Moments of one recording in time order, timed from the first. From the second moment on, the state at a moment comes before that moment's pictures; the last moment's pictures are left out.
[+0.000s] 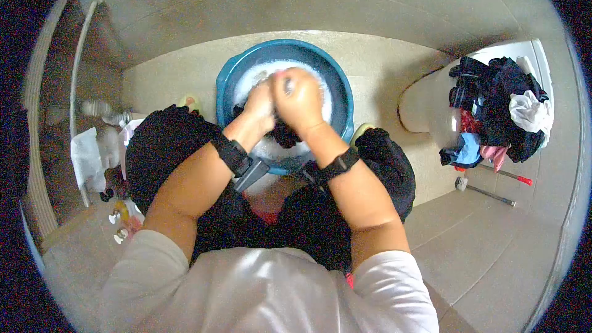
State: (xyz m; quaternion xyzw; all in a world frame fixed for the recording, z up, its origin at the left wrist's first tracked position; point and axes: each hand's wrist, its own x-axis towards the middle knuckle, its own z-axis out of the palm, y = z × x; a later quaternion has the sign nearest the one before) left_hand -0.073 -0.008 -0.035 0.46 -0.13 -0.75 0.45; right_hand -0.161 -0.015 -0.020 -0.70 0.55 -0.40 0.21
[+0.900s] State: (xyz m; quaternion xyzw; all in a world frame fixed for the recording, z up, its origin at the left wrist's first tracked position) left_hand -0.067 0.001 -0.034 0.28 0.00 -0.87 0.40; right_hand -0.175 0.020 0.016 -0.80 0.39 -0.37 0.27
